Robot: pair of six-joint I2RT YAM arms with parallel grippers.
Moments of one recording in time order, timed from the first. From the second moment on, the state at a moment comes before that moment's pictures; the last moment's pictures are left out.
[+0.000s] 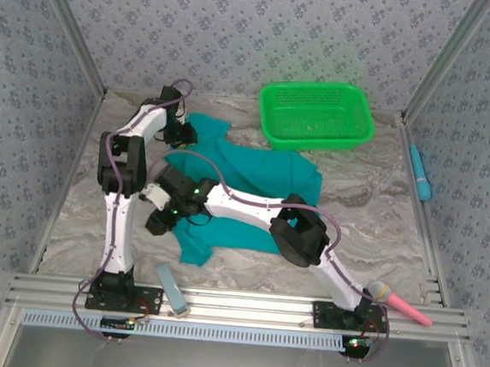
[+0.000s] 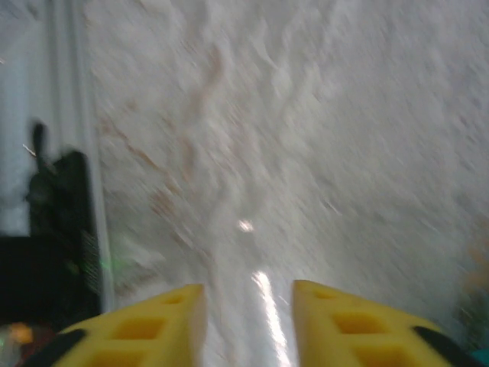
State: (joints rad) left arm -0.13 2.40 2.03 -0.85 0.27 -0.32; right arm 1.13 2.30 1.92 -0.47 -0.46 0.15
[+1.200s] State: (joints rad) left arm -0.15 1.76 1.03 -0.57 0.14 -0.52; right arm 0.76 1.54 0.80 -0.36 -0.10 0.59
